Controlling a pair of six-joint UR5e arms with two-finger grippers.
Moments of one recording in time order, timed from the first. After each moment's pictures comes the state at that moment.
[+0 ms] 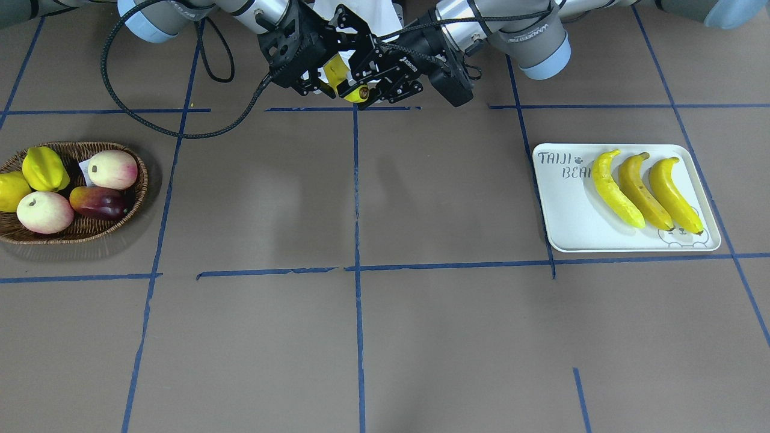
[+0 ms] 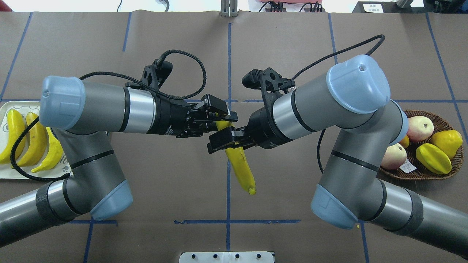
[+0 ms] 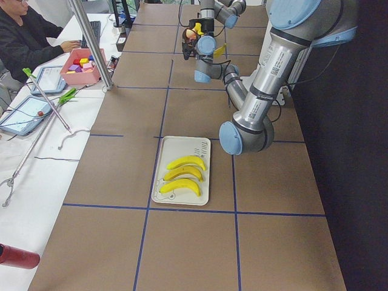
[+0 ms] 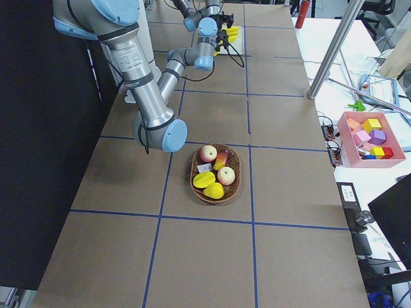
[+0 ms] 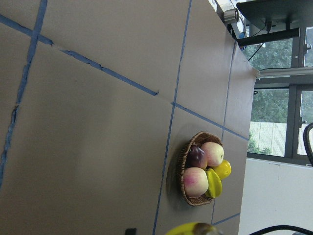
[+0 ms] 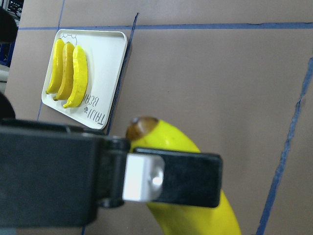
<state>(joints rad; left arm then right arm) -0.58 -2.10 -1.82 -2.52 -1.97 -1.80 0.56 -1.01 1.94 -1.09 2.16 1.23</state>
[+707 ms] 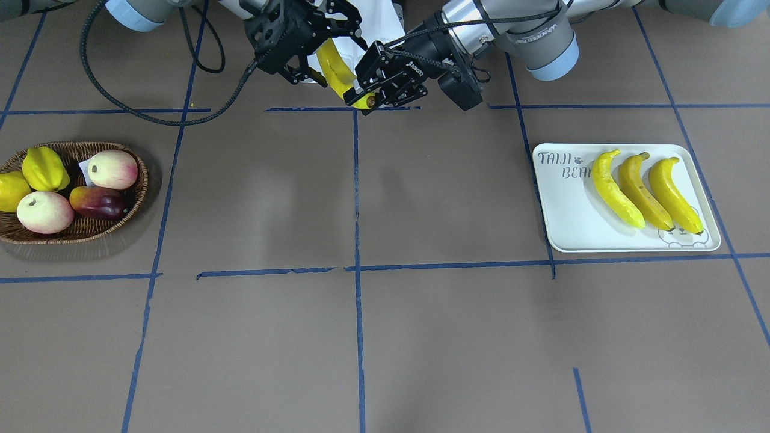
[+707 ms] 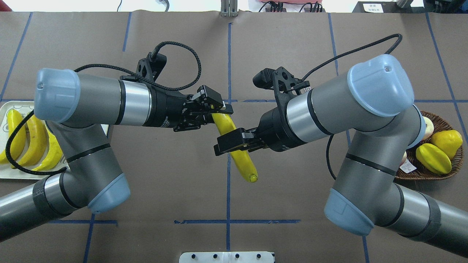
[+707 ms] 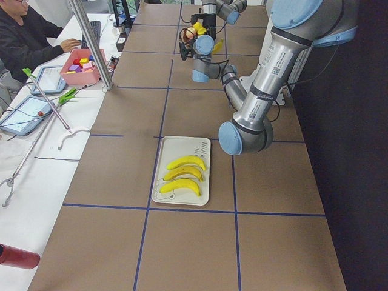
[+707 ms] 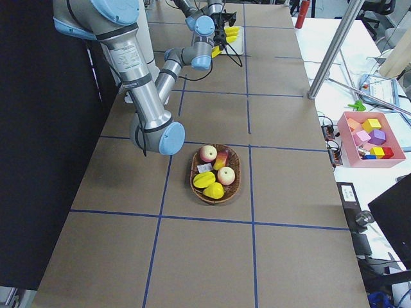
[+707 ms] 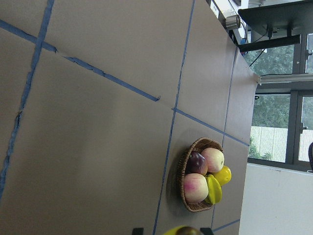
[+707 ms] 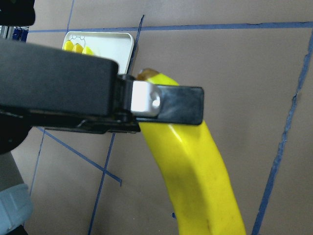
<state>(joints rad) -0.60 -2.10 -1.82 -2.51 -1.97 -1.84 0.57 -1.06 2.02 -1.10 2.17 1.24</state>
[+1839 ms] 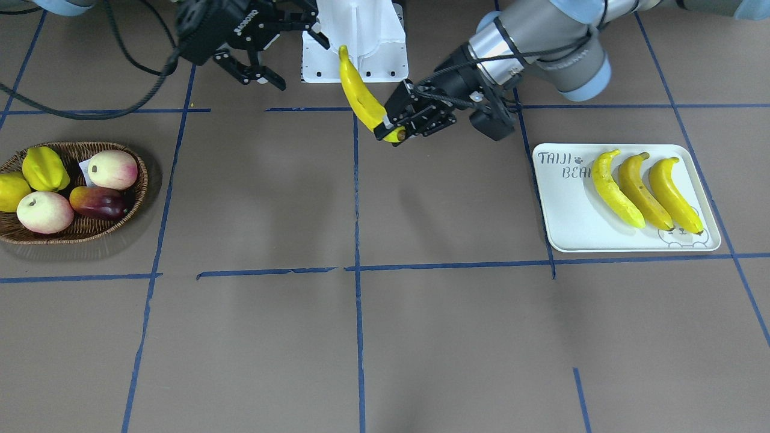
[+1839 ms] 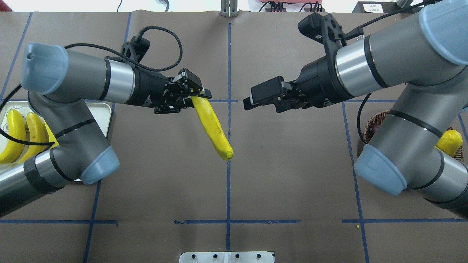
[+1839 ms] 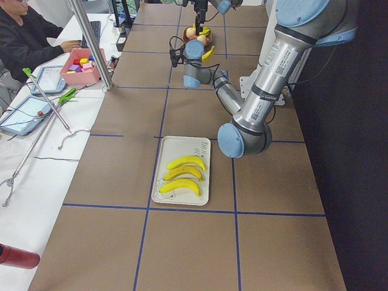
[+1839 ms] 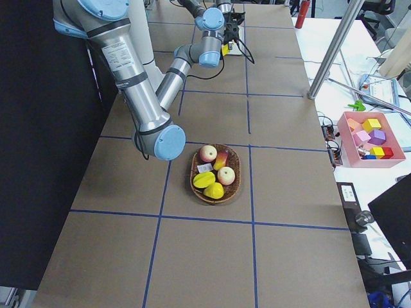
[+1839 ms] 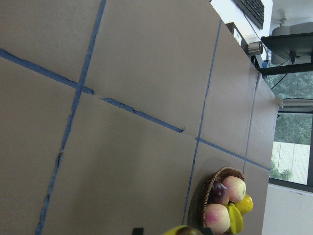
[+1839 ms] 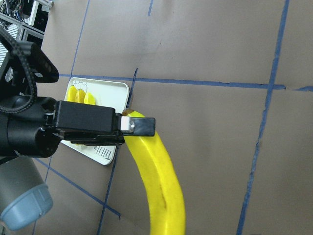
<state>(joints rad) -0.74 -2.07 -1.74 -2.51 -2.12 -1.81 0.78 -1.08 2.05 -1.10 2.26 1.26</state>
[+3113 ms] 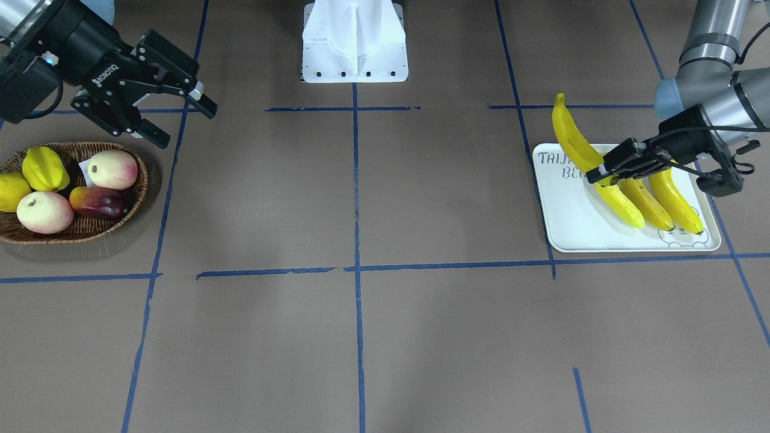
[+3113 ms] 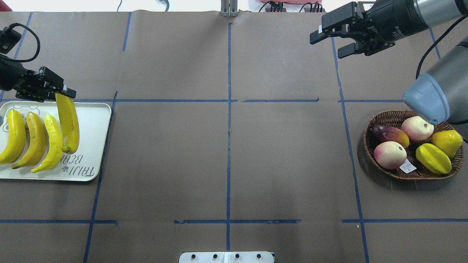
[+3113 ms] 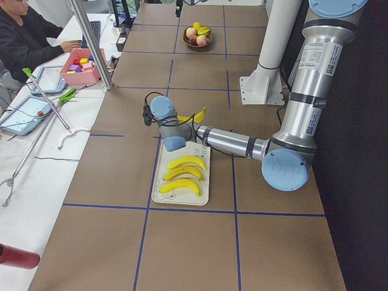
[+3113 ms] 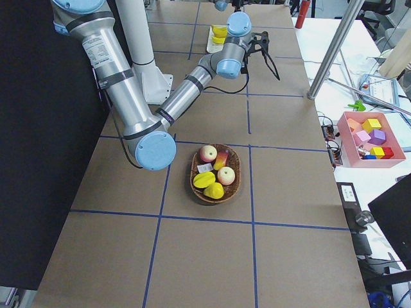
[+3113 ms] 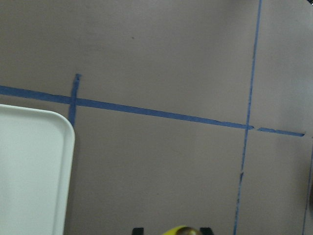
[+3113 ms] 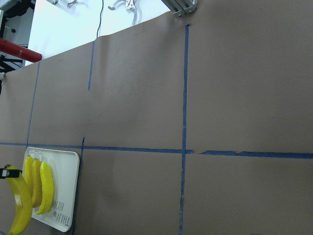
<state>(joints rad) -1.14 -1.75 -1.52 -2.59 -2.63 -1.30 1.06 -1.13 1.95 -1.10 2.41 1.26</state>
